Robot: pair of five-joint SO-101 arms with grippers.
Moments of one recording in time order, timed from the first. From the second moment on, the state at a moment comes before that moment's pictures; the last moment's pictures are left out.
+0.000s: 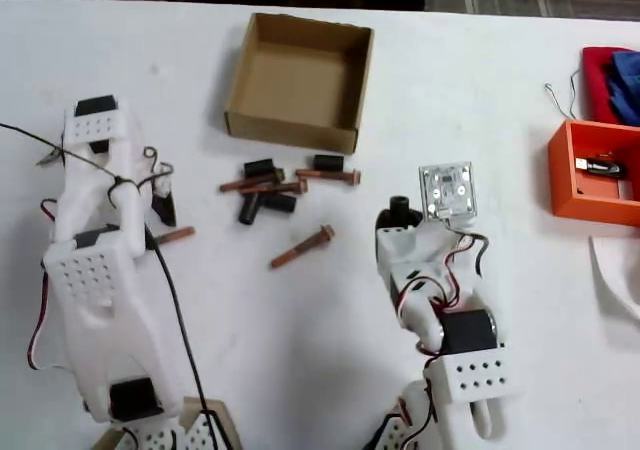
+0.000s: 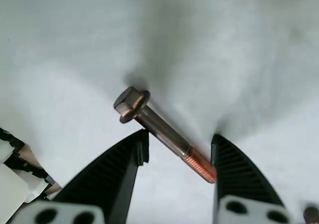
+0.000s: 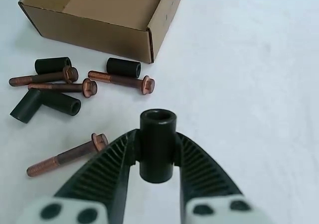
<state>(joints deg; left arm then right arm) -20.2 46.6 -25.8 101.7 61.5 -12.2 -68.8 73.3 41.0 0.4</state>
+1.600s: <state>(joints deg) -19.7 34.7 -2.9 93.1 65.2 -12.2 -68.8 73.3 41.0 0.4</state>
